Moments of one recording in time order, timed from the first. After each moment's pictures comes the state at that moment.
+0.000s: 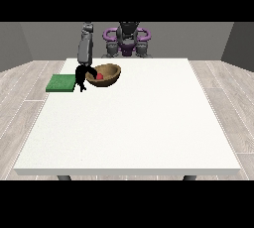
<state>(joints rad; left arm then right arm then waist) -0.74 0.63 0.47 -1.28 0.35 -0.38 0.22 -0.46 -0.17 -0.37 -0.61 -0.23 -0.01 -0.56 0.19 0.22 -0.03</state>
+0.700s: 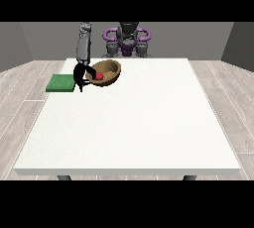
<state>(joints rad) -0.72 0.65 0.50 -1.22 0.38 -0.41 0.22 -0.41 -0.22 -0.29 -0.71 -0.18 -0.18 -0.35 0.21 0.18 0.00</state>
